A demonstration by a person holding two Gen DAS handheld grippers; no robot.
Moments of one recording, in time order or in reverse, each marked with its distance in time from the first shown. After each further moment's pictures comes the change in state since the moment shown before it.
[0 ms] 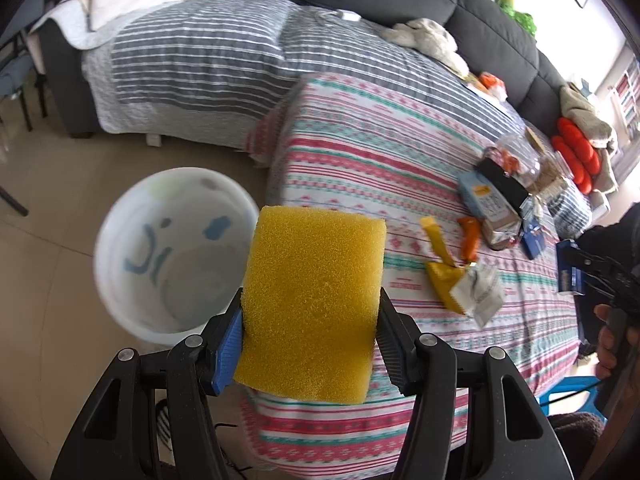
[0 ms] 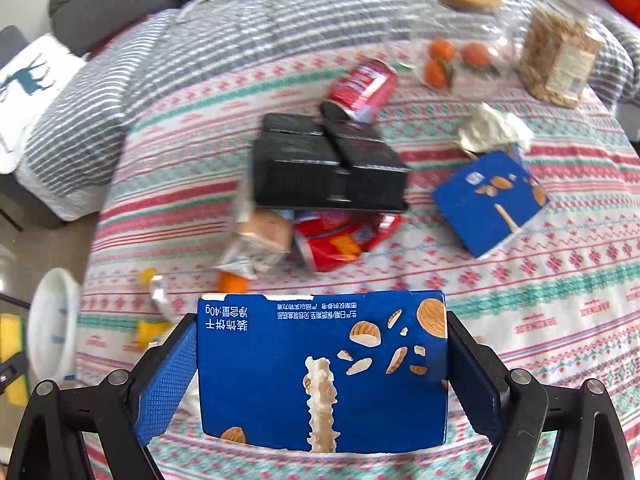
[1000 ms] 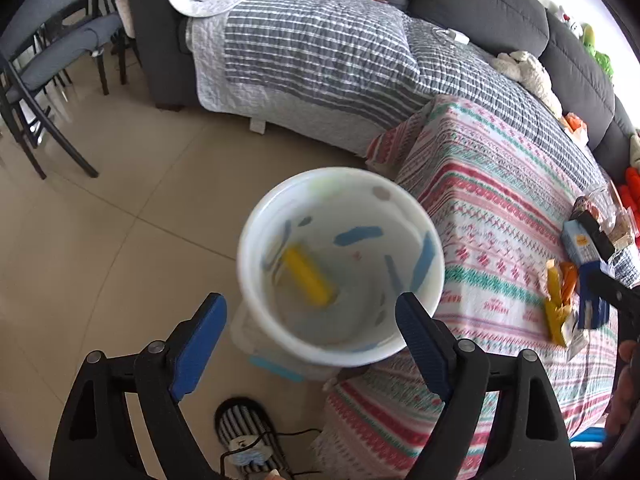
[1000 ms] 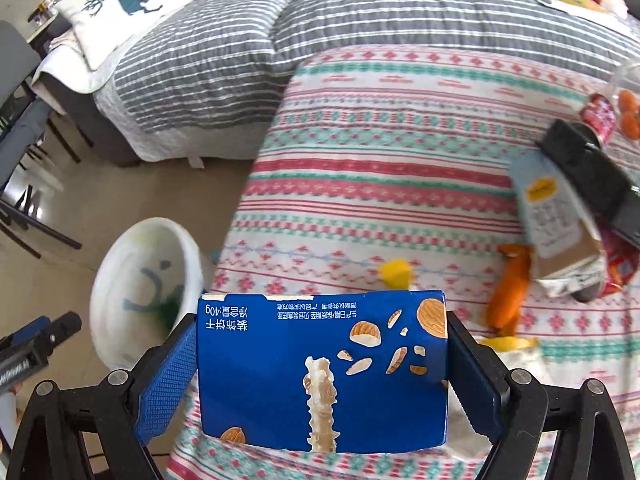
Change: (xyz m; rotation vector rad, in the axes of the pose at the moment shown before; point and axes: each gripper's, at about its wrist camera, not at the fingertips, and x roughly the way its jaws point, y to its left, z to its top) left arm -0.001 0.120 0.003 -0.170 -0.009 0.222; right arm 0.067 0.184 -0.012 -0.204 0.053 0.132
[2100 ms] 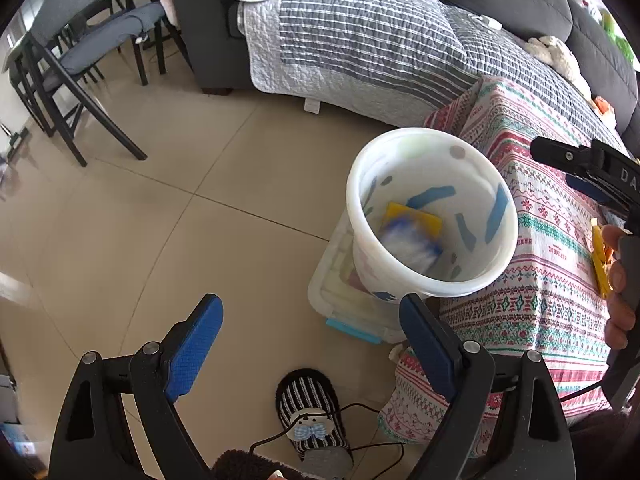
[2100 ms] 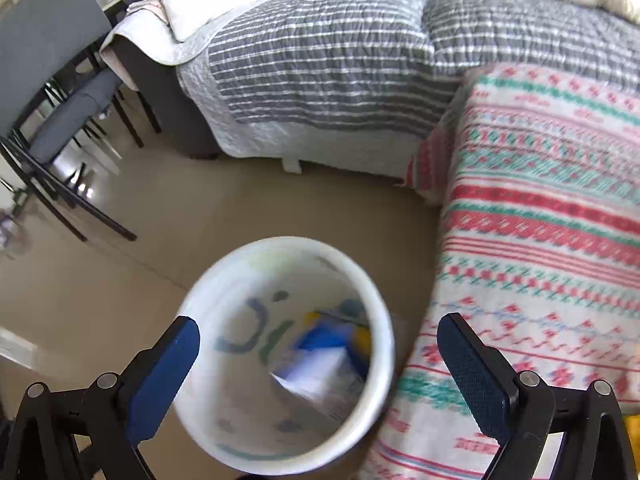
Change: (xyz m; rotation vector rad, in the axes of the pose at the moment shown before) left arm -0.016 0.063 -0.043 0.013 0.030 0.136; right arm 0.072 0.125 0.014 -0.133 -0.063 0.115
